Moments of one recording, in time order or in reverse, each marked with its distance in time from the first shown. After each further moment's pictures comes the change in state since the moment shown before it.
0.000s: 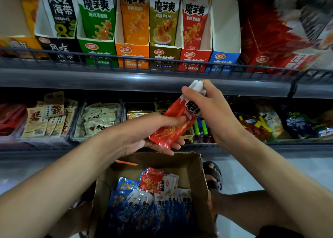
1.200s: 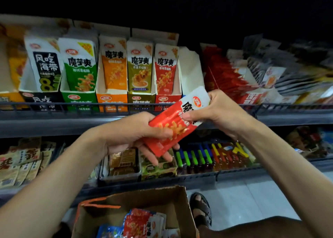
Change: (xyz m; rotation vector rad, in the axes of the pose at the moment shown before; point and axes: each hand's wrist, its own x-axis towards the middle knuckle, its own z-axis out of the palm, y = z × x) left_hand 0.001 0.083 -0.013 0.134 -0.264 0.214; right_hand 0.027 -0.070 -0.083 -0.083 -0.229 -0.094
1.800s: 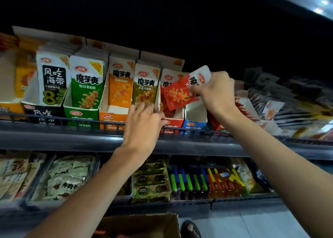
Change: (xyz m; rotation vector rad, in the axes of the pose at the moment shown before) left_hand 0.068 0.001 -0.021 1.417 1.209 0.293; right_hand 0.093 -0.042 -0.015 -0.674 0.676 -0.269
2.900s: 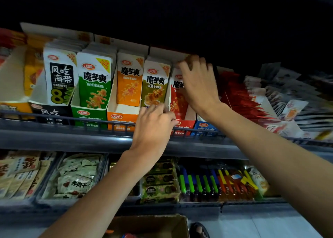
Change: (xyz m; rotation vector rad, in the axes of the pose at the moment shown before) left_hand 0.002 0.001 0.010 -0.147 0.003 -0.053; right_hand 0.030 0.004 0.074 -0.753 0.106 -0.573
